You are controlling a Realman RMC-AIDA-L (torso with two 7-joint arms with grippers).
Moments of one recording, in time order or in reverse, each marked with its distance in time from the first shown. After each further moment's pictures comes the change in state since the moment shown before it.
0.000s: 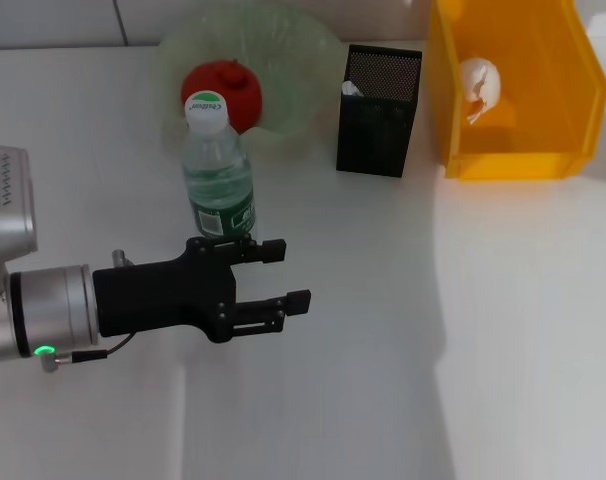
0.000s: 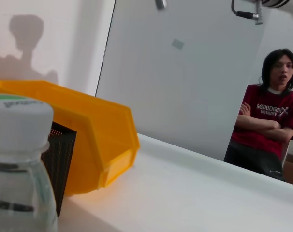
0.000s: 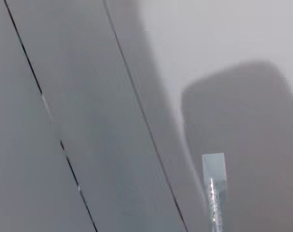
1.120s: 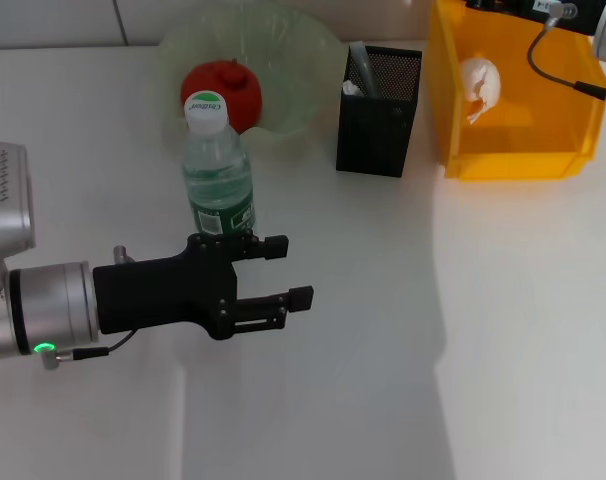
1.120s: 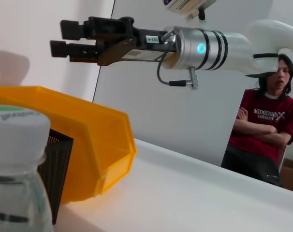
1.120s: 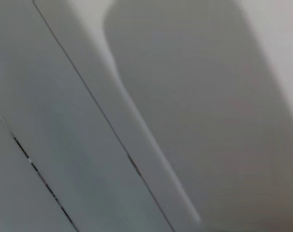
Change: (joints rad) left arm 0.000 -0.002 -0.002 0.008 -0.006 0.009 -0.007; right arm 0.244 -0.045 0.047 0.761 0.075 0.187 -0.406
